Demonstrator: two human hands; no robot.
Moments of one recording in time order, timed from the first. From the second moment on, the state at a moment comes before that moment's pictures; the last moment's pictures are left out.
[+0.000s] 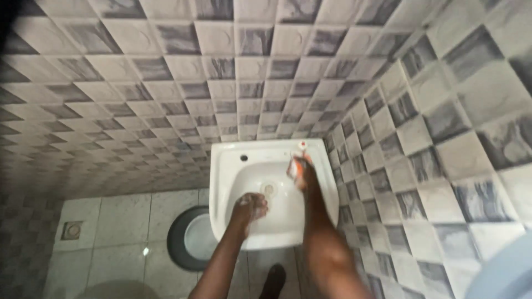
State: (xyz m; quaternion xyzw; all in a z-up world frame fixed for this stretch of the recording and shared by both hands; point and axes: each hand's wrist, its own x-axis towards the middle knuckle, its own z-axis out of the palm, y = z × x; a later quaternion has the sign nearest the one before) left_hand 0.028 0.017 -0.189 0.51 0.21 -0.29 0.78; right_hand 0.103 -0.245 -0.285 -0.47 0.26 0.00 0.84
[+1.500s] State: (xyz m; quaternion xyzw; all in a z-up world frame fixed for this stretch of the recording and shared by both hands) left_hand 0.114 0.095 -0.188 0.96 0.06 -0.10 0.25; right_hand 0.098 -0.118 -0.337 -0.93 0.02 -0.23 -0.27
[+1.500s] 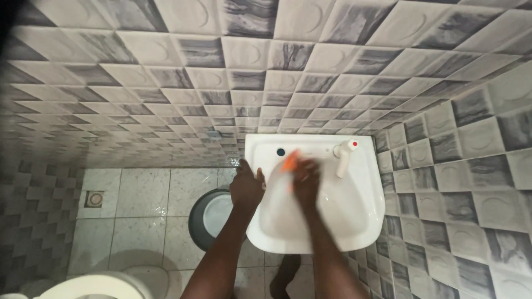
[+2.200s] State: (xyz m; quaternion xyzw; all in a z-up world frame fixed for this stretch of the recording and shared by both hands) left_hand 0.119 0.100 -0.199 0.92 0.09 -0.04 0.37; right_hand 0.170 -0.019 -0.262 -0.91 0.11 -0.28 0.27
